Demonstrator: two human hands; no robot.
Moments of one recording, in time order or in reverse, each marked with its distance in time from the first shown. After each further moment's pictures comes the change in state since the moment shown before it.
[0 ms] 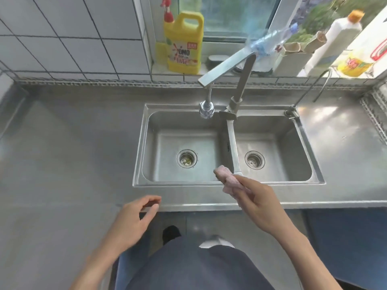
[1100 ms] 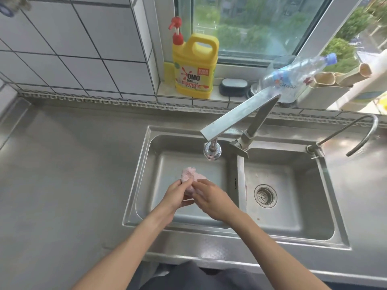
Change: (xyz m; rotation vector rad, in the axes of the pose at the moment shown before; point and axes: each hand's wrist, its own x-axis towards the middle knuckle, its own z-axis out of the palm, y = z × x) left_hand 0.233 0.081 0.066 -0.861 -0.080 -0.437; right_hand 0.226 0.026 0.047 -0.279 -0.359 -0.108
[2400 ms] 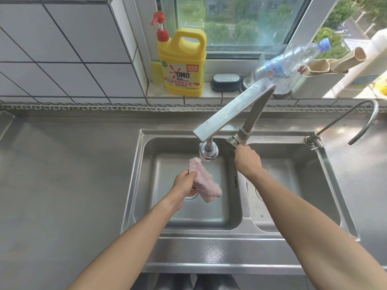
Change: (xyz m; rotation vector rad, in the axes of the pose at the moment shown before) left_hand 0.073 0.008 0.022 0.153 0.057 0.002; right_hand 0.072 0.099 -0.082 -0.410 0.264 0.574
